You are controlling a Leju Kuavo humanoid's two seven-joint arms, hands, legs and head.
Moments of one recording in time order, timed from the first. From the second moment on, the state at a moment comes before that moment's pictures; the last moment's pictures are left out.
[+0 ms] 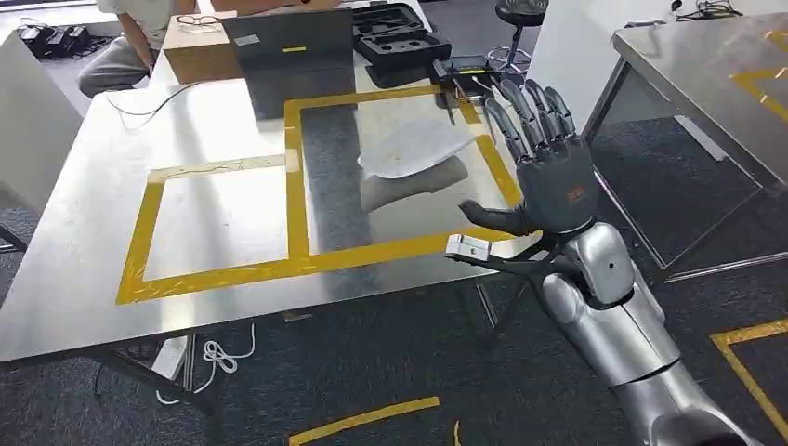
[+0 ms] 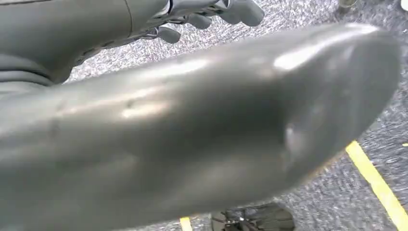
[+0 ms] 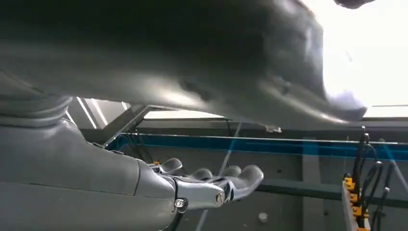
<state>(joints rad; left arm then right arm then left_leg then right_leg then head) -0.09 -0.11 0.97 -0.20 -1.14 0.16 -0.31 -0.52 -0.19 0.53 -1.26 1.24 -0.38 -0.31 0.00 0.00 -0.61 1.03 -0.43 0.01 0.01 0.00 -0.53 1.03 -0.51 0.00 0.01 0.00</state>
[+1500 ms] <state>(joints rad) -0.09 -0.10 1.00 -0.20 -1.13 0.16 -0.32 -0.56 -0.11 0.52 -1.22 1.25 -0.38 -0.32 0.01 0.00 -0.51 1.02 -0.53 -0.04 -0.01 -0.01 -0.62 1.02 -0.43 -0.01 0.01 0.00</state>
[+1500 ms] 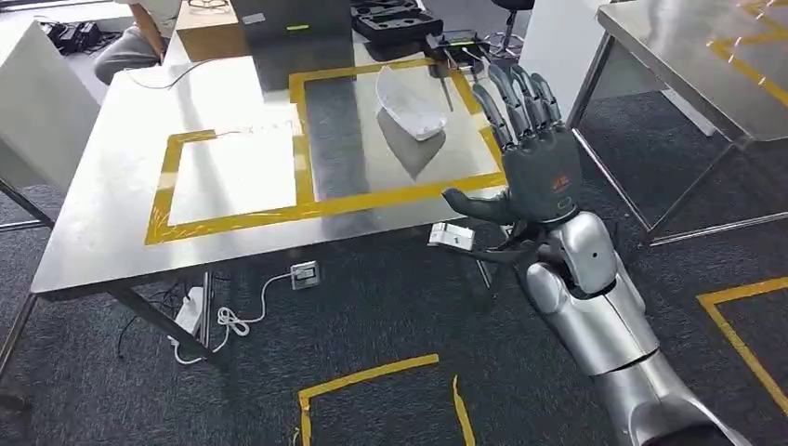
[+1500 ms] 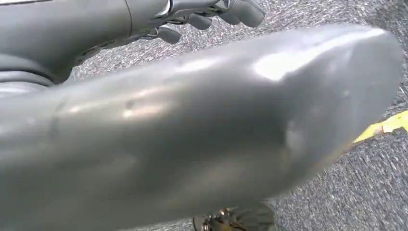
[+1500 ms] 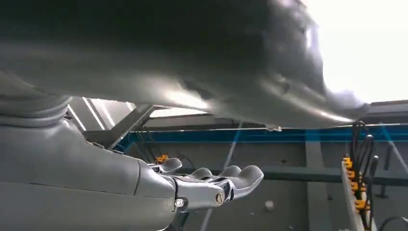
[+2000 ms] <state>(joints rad) -0.08 -0.11 1.01 -0.20 -1.13 0.16 -0.32 -0.61 -0.12 0.52 -1.15 1.26 -0.25 -0.25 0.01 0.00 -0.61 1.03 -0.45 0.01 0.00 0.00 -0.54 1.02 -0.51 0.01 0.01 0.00</state>
